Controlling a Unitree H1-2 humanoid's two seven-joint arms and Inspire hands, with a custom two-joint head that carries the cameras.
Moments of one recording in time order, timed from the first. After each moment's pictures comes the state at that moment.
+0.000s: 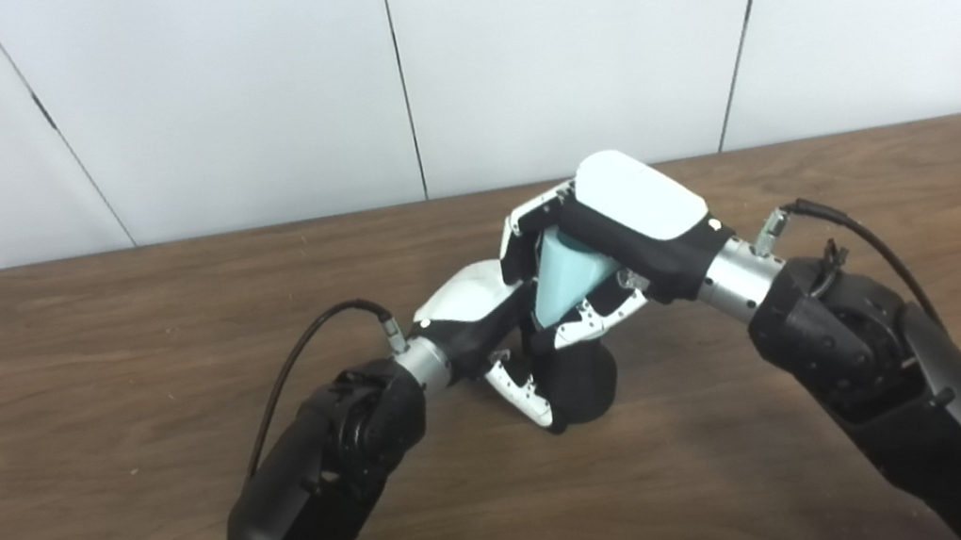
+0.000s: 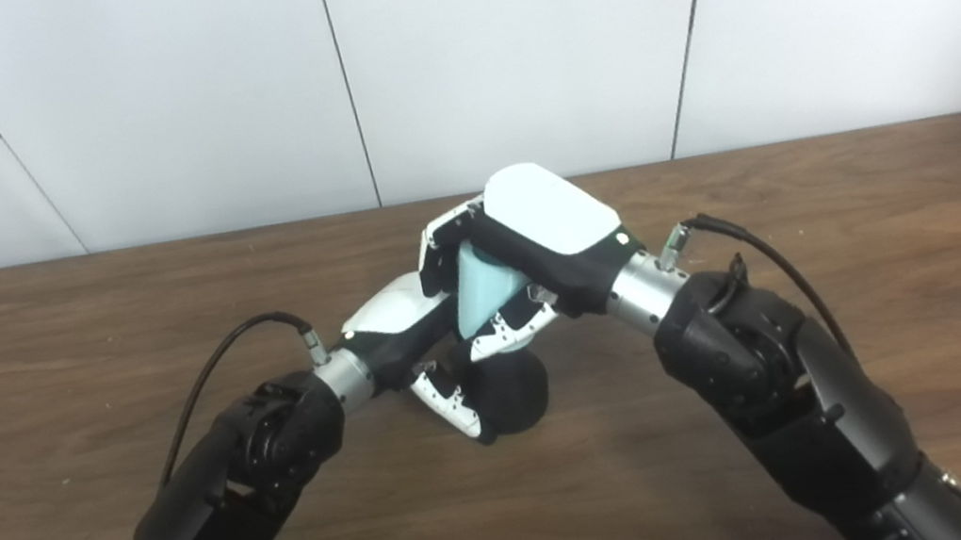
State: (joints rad) left arm -0.57 0.25 -0.57 0.13 0.63 0.11 -0.39; right arm -0.51 -0.36 0.36 -0.23 -0.57 -0.03 0.36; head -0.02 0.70
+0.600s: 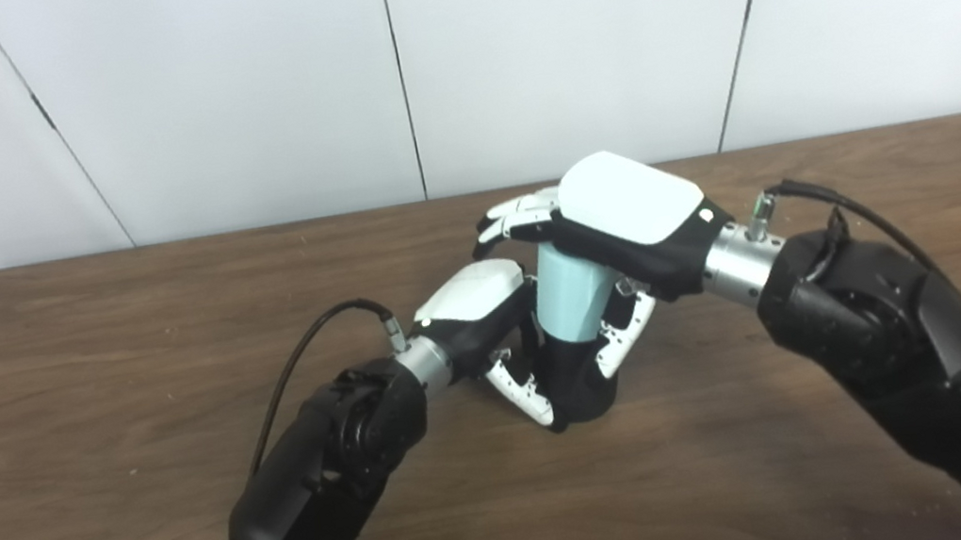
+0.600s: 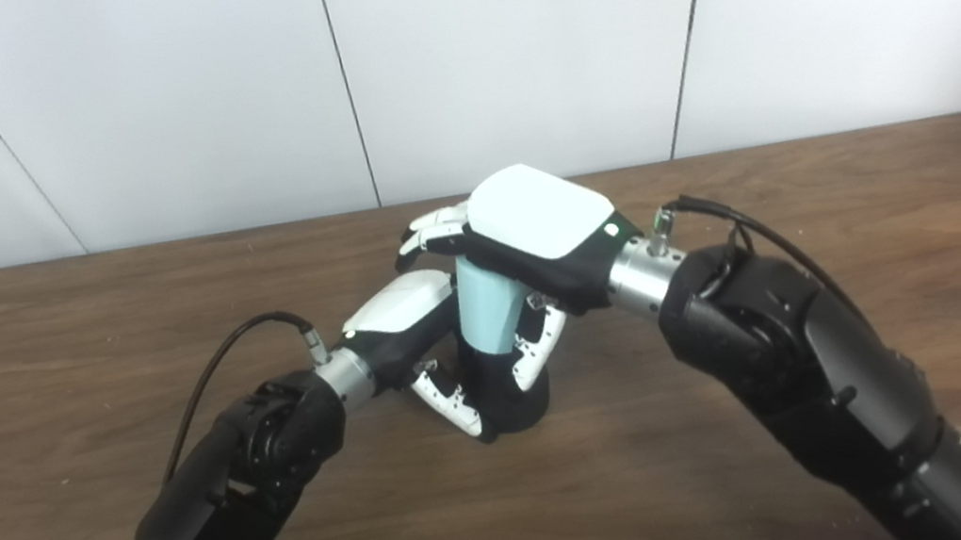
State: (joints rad) left arm -0.58 0.25 -0.57 0.13 0.64 0.11 -0.39; right arm -0.58 -0.43 0.39 -0.30 -0.71 0.01 0.55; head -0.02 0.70
